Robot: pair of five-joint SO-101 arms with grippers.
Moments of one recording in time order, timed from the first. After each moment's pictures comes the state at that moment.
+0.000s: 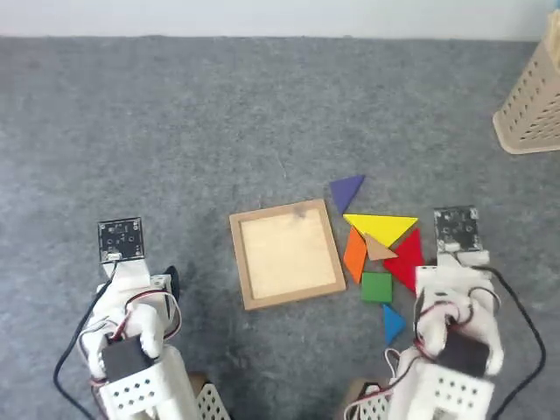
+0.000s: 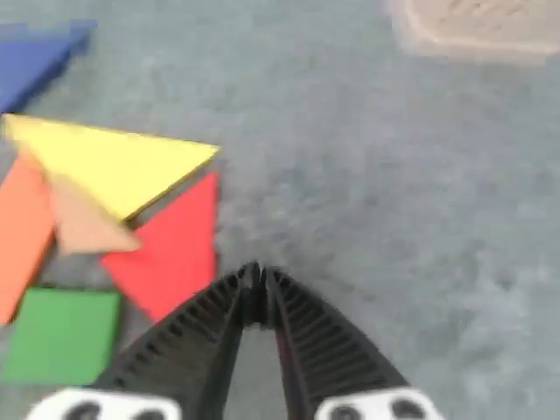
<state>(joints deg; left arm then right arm) -27.9 -103.7 96.8 72.2 -7.3 13.4 -88.1 79.9 63.1 22.3</state>
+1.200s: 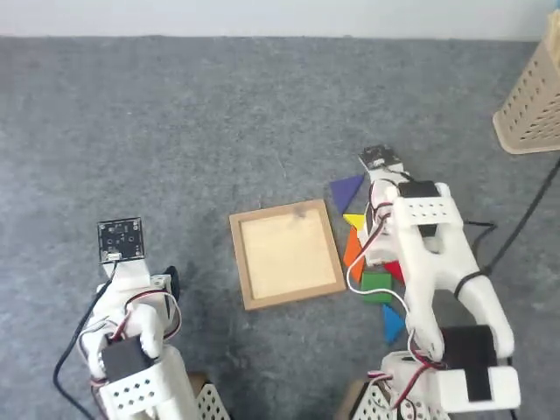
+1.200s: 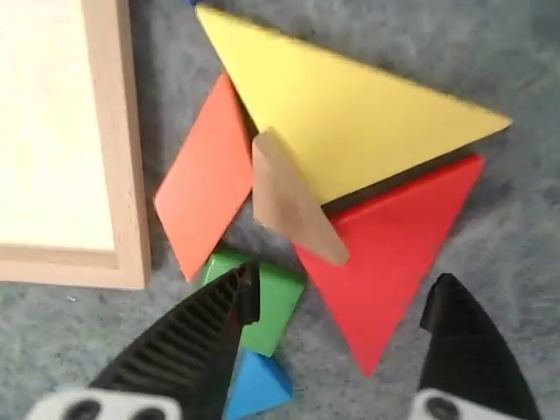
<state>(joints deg) -27.9 -103.7 96.8 72.2 -7.3 -8.3 -9.0 38.2 68.6 11.2</state>
